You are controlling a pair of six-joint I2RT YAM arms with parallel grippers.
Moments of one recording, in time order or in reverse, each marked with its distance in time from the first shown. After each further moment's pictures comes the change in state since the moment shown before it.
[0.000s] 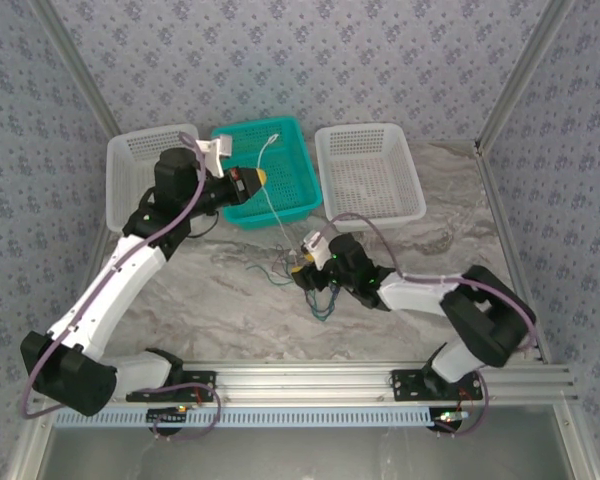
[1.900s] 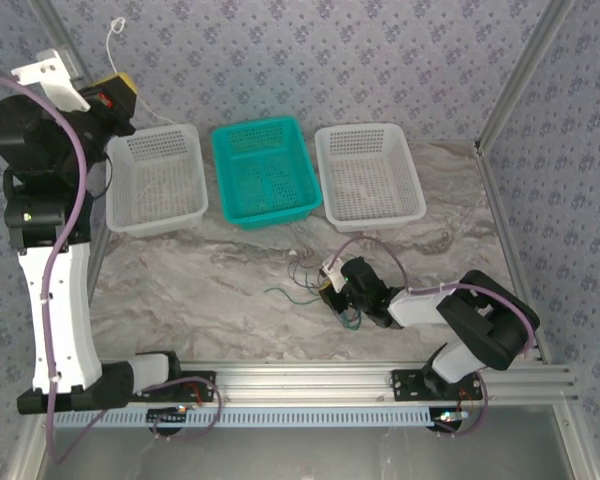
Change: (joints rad) left arm 0.449 0.014 0.666 -0.269 -0.153 0.217; right arm -0.018 -0.060 -0.237 0.010 0.091 0.035
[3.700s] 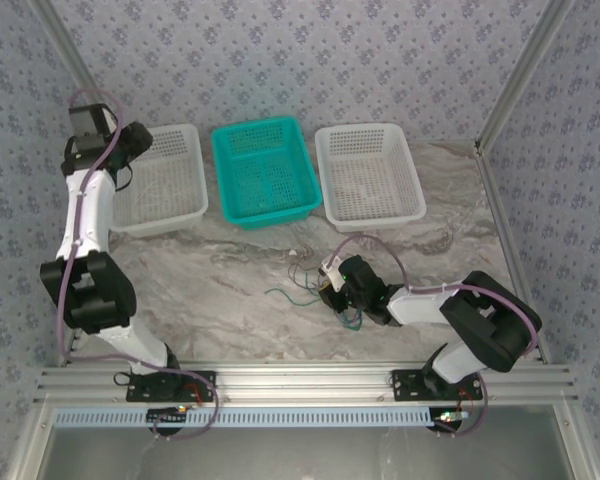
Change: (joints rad) left arm 0.173 0.421 -0.220 -0.008 -0.125 -0.022; right arm 0.005 -0.015 0.035 -0.091 0.004 0.019
